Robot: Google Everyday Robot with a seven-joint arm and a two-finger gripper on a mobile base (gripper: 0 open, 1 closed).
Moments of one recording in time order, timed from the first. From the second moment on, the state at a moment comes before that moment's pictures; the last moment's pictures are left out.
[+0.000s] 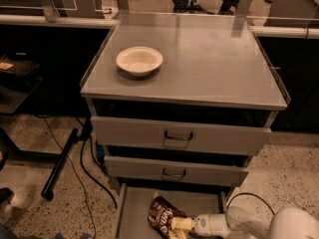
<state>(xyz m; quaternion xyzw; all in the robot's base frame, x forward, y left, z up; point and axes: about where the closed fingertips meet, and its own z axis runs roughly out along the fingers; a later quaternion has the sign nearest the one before) 0.443 -0.096 0.187 0.00 0.84 0.54 0.07</state>
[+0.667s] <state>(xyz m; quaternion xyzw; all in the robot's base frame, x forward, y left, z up) 0.443 -0.096 0.187 0.00 0.84 0.54 0.07</state>
